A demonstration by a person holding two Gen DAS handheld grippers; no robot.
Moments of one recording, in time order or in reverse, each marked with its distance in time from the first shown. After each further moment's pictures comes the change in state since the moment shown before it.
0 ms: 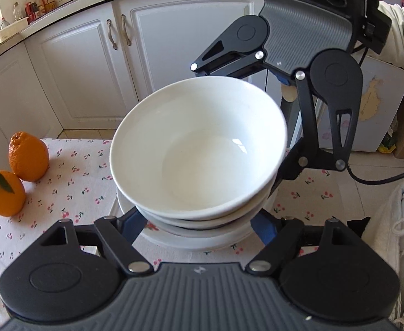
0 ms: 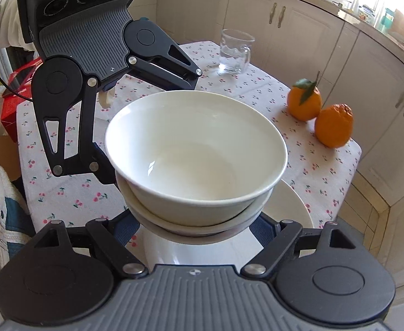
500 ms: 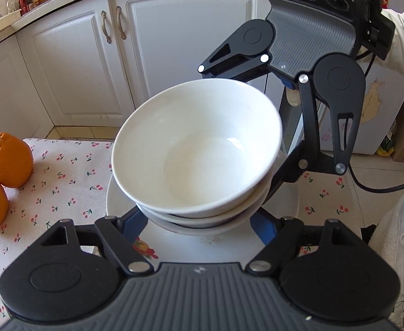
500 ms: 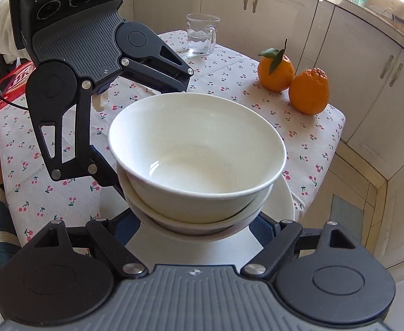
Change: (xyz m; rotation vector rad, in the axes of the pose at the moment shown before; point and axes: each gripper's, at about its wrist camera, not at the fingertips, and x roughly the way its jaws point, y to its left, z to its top) left arm 0.032 0.010 0.010 -0.018 0.016 -0.034; right arm 0.009 -0.031 -0.026 0.095 0.007 -0.004
